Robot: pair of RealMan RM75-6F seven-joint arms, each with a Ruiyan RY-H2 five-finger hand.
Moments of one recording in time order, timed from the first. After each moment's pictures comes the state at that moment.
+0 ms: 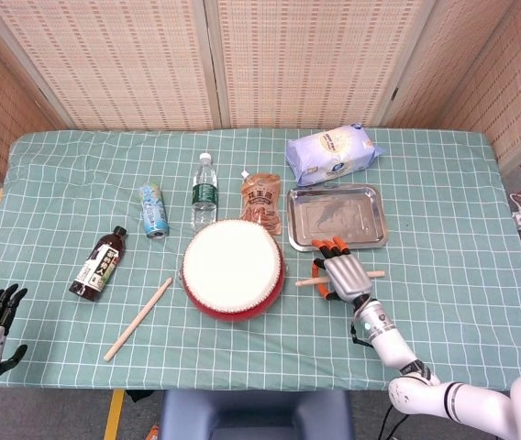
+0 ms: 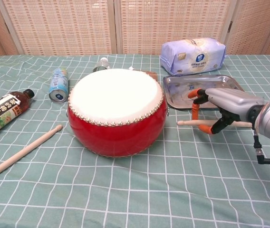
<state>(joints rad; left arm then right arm) -0.06 -1.19 0.00 -1.42 1.52 1.48 -0.03 0.61 -1.64 0.14 -1.32 -1.22 0.96 -0.19</state>
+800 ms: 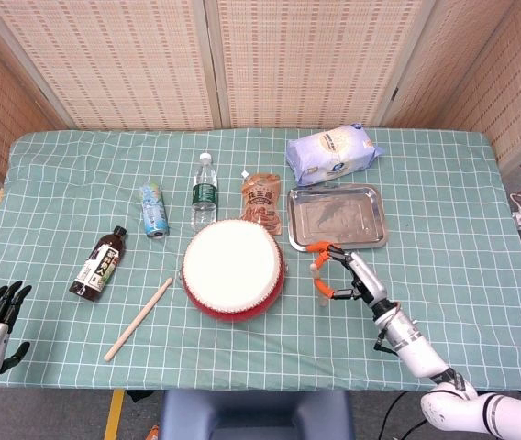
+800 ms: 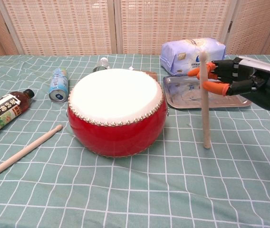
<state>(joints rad) -0.07 -1.16 0.00 -1.47 1.53 1.48 0.01 0.54 -1.48 0.13 -1.44 -1.49 1.04 1.05</state>
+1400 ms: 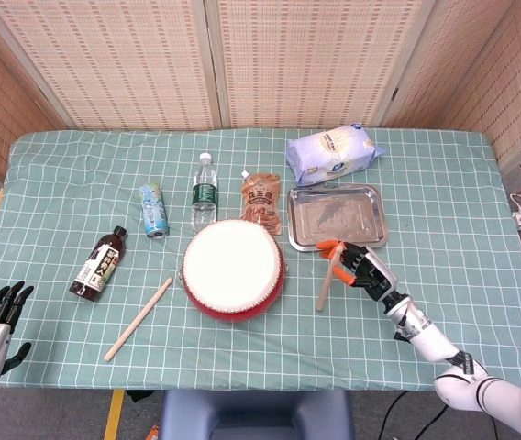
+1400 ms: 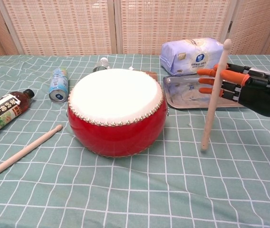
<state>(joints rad) -0.07 -1.15 0.00 -1.50 1.54 1.48 0.04 0.59 -1.61 0.01 -0.96 -1.67 1.17 1.94</state>
